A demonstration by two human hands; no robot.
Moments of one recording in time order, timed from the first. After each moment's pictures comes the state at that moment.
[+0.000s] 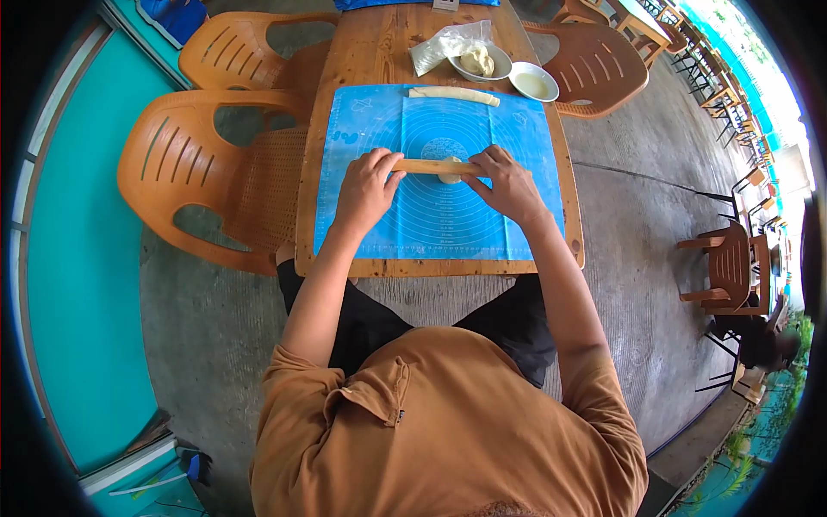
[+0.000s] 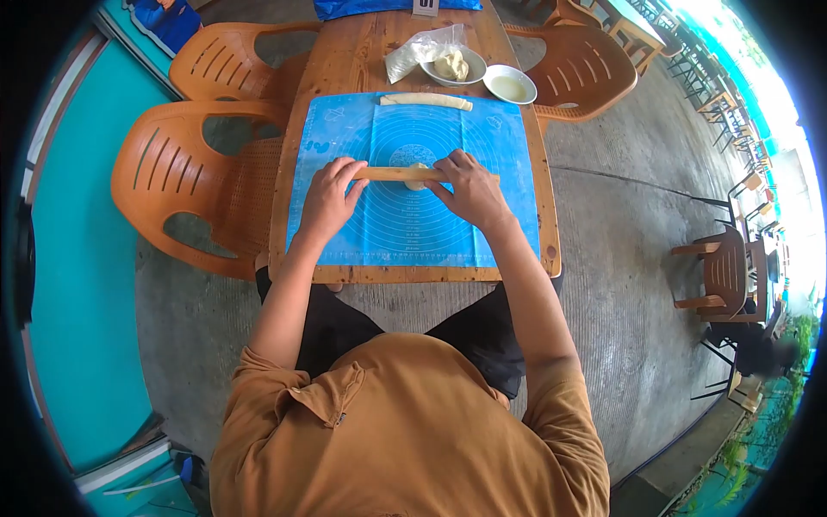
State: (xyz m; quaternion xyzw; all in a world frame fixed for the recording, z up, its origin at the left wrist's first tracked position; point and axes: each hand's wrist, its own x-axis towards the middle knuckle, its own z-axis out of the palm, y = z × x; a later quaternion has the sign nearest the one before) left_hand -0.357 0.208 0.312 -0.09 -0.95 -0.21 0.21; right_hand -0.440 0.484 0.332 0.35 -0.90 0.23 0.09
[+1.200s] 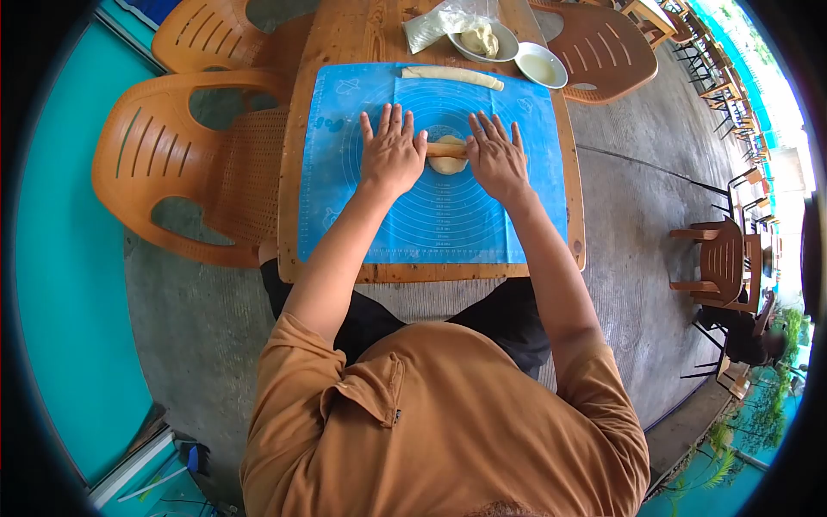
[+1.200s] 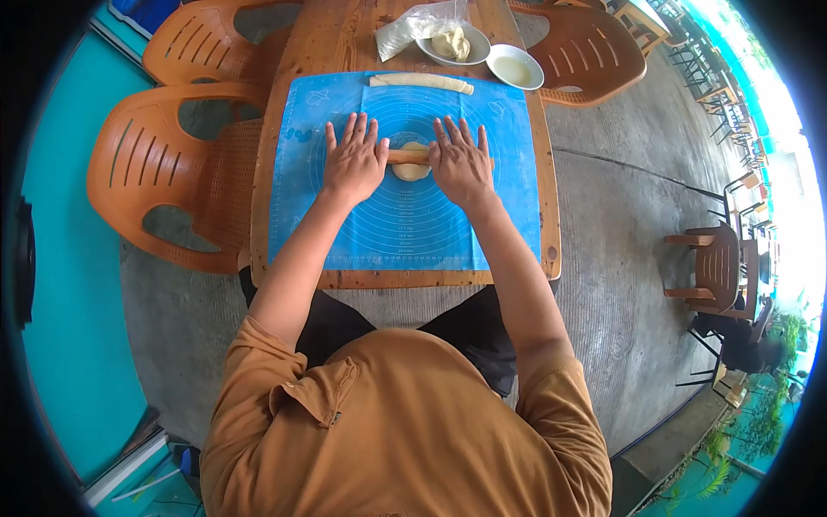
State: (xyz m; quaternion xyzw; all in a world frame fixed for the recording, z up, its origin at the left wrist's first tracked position) left_hand -0.445 0.247 0.262 0.03 -1.00 -0.06 0.06; right_hand -0.491 0.459 0.273 0.25 -0.96 0.13 0.08
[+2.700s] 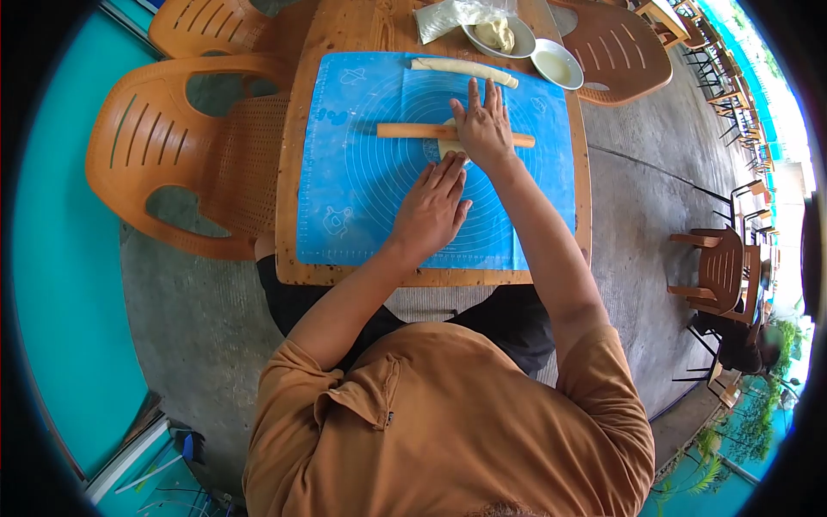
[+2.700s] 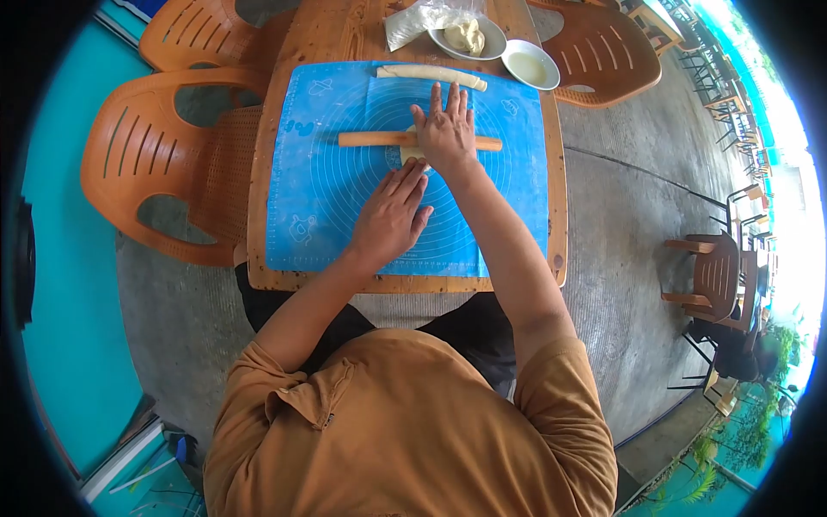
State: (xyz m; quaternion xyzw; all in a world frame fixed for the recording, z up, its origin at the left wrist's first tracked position) left_hand -0.372 0.297 0.260 -0.17 -0.95 -0.20 0.17; right_hand -0.541 0.401 0.254 0.20 -0.95 0.21 0.08
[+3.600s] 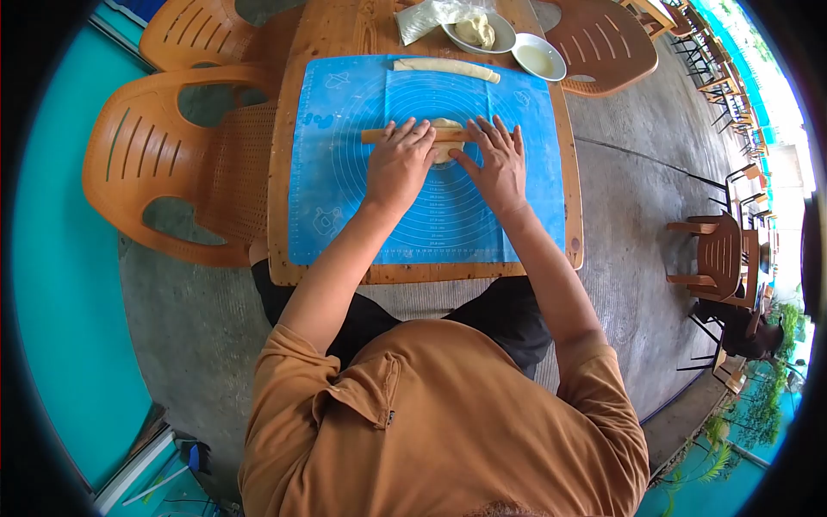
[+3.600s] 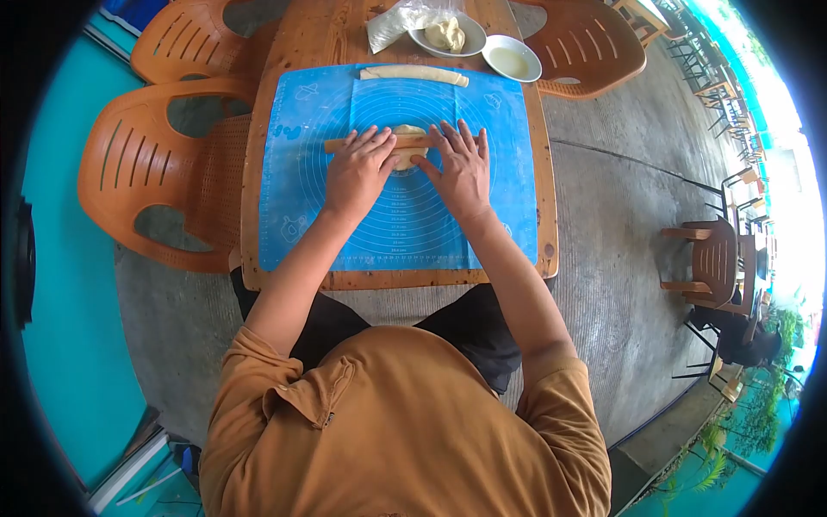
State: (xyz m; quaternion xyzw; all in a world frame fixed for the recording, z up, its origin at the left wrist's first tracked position) left_hand -0.424 0.269 0.267 -0.09 -0.95 -0.16 0.23; right_hand -0.476 0.468 0.259 0.28 -0.92 0.17 0.23
